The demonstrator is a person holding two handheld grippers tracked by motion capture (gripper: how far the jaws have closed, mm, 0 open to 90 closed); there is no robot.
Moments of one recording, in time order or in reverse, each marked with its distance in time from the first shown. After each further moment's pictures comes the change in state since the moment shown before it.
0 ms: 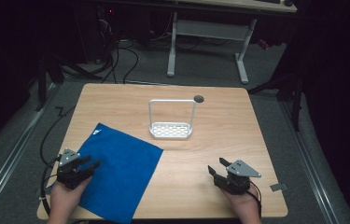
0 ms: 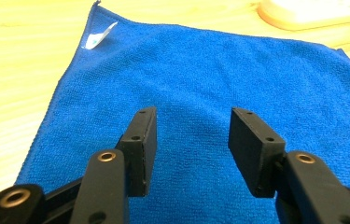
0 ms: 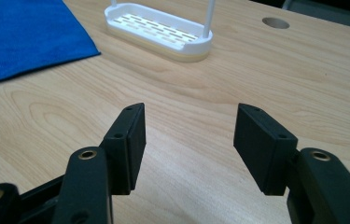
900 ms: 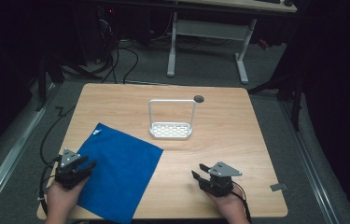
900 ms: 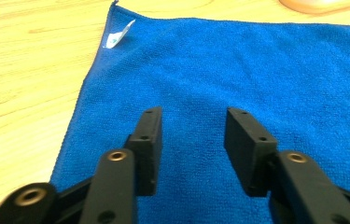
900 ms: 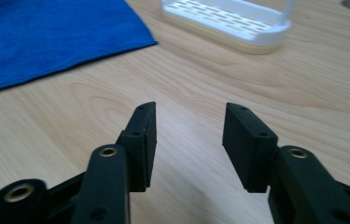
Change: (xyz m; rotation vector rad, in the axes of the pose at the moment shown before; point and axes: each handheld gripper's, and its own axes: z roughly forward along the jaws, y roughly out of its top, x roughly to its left) left arm 0.002 0.000 -0.003 0.024 0.075 0.067; right arm 0.042 0.006 0.029 0.059 0.170 -0.019
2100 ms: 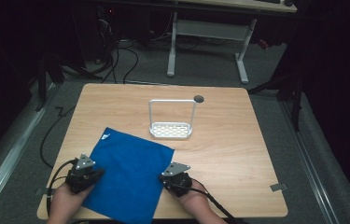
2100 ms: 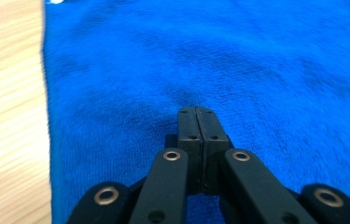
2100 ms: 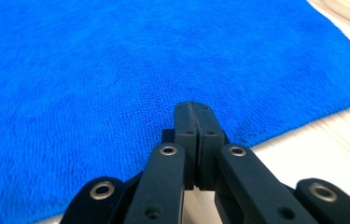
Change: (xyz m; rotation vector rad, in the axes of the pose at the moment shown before) left arm -0.037 -0.003 0.014 0.189 -0.200 0.152; right arm 0.069 0.030 0.075 0.173 0.164 -0.141
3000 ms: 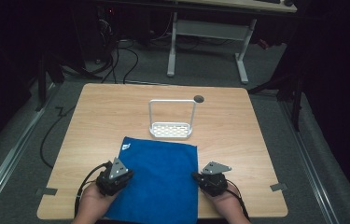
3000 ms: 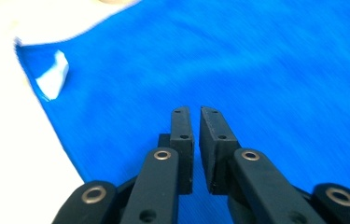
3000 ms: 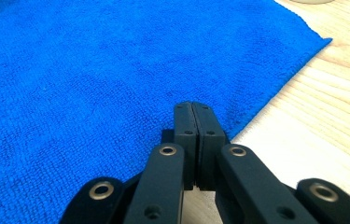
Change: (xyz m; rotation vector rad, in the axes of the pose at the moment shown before) left arm -0.069 0.042 0.026 -0.069 0.005 0.184; right arm -0.058 -0.057 -0.058 -0.017 -0.101 0.132
